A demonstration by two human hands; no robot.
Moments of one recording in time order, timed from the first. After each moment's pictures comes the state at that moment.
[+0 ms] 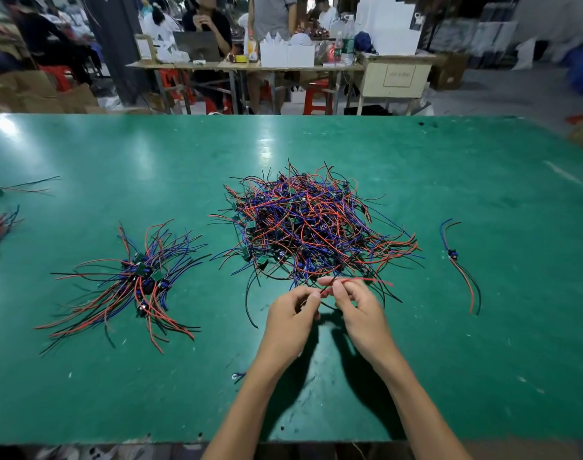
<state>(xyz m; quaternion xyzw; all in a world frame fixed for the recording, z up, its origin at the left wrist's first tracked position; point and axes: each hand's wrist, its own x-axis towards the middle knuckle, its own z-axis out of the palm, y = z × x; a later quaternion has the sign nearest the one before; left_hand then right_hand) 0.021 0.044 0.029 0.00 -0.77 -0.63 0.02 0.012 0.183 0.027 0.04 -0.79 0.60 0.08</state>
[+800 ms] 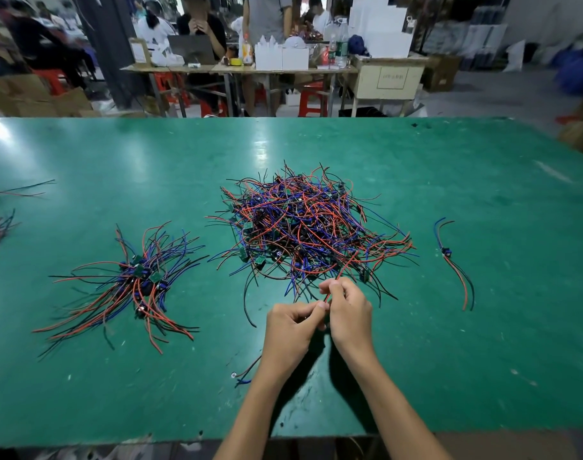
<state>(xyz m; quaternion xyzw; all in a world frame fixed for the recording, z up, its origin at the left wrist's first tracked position) 0.033 0.050 0.016 -0.03 -0.72 -0.69 0.04 0.013 0.153 0.030 -0.14 -0.78 0.60 0.10</state>
